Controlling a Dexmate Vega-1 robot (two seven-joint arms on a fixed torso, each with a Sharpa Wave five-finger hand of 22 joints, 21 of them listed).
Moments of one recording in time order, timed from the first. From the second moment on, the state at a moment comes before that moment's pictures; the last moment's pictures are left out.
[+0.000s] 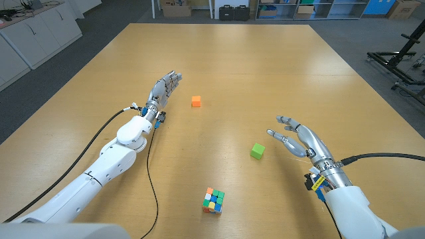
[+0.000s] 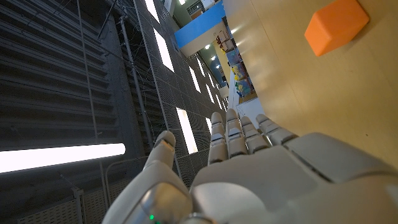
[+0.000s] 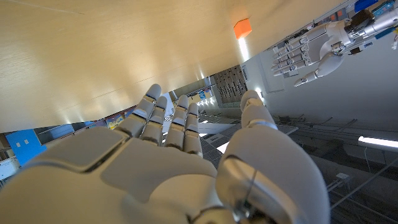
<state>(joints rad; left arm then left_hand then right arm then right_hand) 1.07 0.65 0.34 -1.73 -0.57 -0.22 0.13 0.05 0.01 0.53 -0.16 0.18 0.29 0.03 0.24 0.20 0.23 0.03 0.23 0.26 0.11 -0.04 0.20 0.19 0.04 -0.04 0.20 0.17 -2.04 -0.58 0.07 -2.53 -0.47 -0.21 -0.33 0.60 0.02 0.35 -0.18 0.19 0.30 0.04 0.26 0.20 0.33 -0.01 0.29 0.21 0.17 0.06 0.25 0.27 0.17 0.03 0.55 0.18</state>
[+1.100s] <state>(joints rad) 1.07 0.64 0.35 -1.73 -0.56 -0.20 0.13 0.05 0.01 0.53 -0.16 0.18 0.29 0.04 0.24 0.20 0.24 0.02 0.23 0.26 0.12 -0.04 0.20 0.19 0.04 -0.04 0.20 0.17 -1.96 -0.71 -0.08 -2.70 -0.78 -0.62 -0.08 0.61 0.00 0.35 -0.17 0.19 0.27 0.06 0.24 0.21 0.30 -0.01 0.28 0.21 0.19 0.06 0.26 0.27 0.18 0.05 0.55 0.19</state>
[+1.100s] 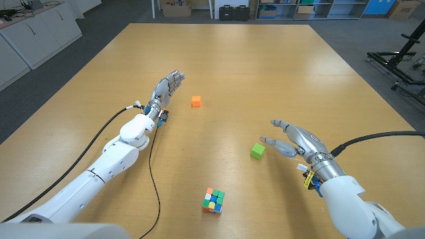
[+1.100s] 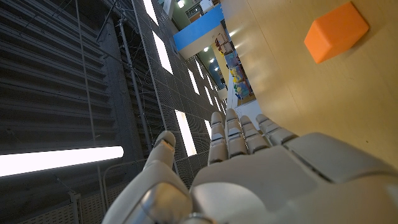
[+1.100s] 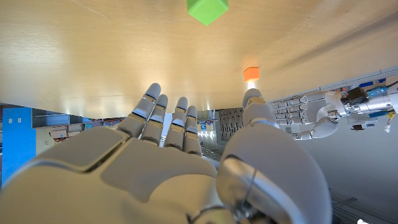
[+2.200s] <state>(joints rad) 1.08 0.64 0.35 -1.72 -0.55 -0.22 0.13 0.05 0.01 0.54 -0.15 0.18 0.30 0.04 0.24 0.20 0.24 0.02 0.23 0.25 0.12 -0.04 0.20 0.19 0.04 -0.04 0.19 0.17 -1.76 -0.85 -0.27 -2.74 -0.92 -0.91 0.13 0.61 0.00 0.34 -0.16 0.19 0.27 0.06 0.24 0.21 0.30 -0.01 0.28 0.21 0.20 0.08 0.26 0.27 0.18 0.06 0.54 0.19</state>
